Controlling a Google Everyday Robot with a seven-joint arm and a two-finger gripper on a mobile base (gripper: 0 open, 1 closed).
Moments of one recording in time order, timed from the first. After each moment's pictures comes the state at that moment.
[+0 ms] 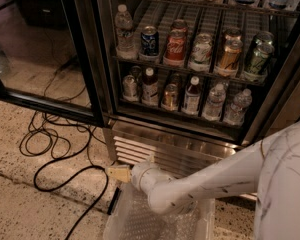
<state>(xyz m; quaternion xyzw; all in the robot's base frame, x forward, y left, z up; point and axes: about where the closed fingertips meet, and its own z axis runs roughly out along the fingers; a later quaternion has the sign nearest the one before) 0.563 0.062 0.547 -0.13 0.84 0.23 0.47</state>
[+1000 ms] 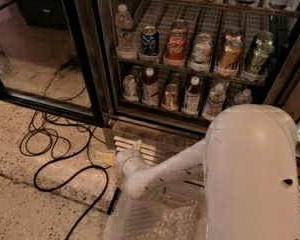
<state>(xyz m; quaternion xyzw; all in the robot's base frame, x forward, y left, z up) 0.640 0.110 0.537 -0.12 0.81 0.20 0.54</state>
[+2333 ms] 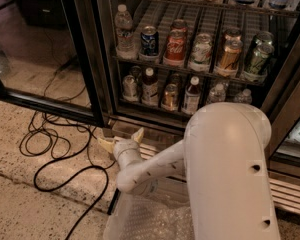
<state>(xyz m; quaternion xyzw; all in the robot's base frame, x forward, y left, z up) 0.689 0.105 0.557 -0.08 0.77 0.13 0.62</state>
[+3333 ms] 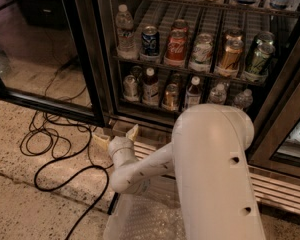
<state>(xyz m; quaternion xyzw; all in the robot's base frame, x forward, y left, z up) 0.704 0.127 0.561 -0.08 0.74 0.13 0.65</state>
